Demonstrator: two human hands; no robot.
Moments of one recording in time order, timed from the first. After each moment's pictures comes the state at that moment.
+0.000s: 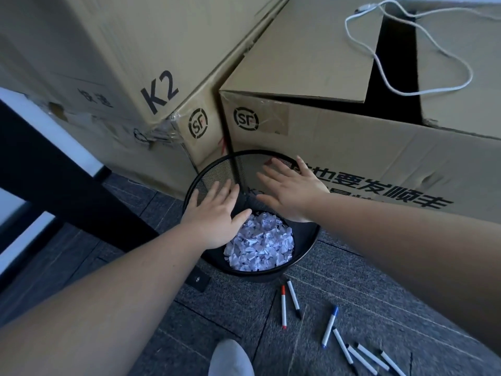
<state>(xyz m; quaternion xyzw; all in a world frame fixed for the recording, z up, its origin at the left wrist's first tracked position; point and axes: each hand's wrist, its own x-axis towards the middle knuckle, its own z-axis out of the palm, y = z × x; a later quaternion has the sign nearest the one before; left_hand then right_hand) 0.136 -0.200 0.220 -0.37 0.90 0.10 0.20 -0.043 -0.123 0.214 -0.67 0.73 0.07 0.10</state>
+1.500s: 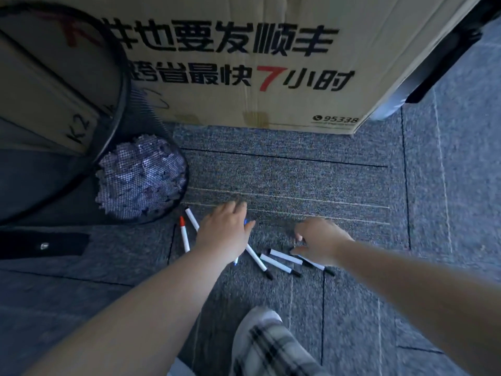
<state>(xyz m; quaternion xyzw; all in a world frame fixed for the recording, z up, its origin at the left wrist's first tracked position) 0.039 0.031 0.011 -0.23 0.93 0.15 0.24 -0.082 0.197 -0.004 -0.44 0.80 0.08 0.40</state>
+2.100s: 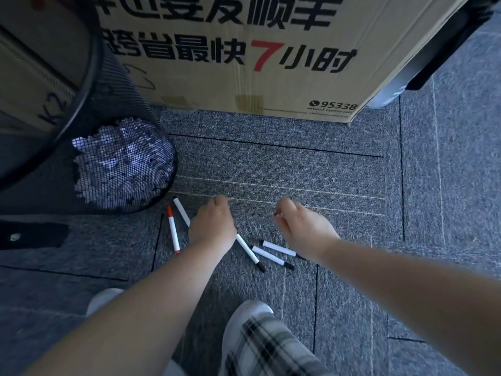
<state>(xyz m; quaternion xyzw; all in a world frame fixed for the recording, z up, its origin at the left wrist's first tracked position) 0.043 0.038 -0.010 -0.37 0.89 0.21 0.15 -0.064 0.185 0.005 -0.44 0.84 -0.10 0.30</state>
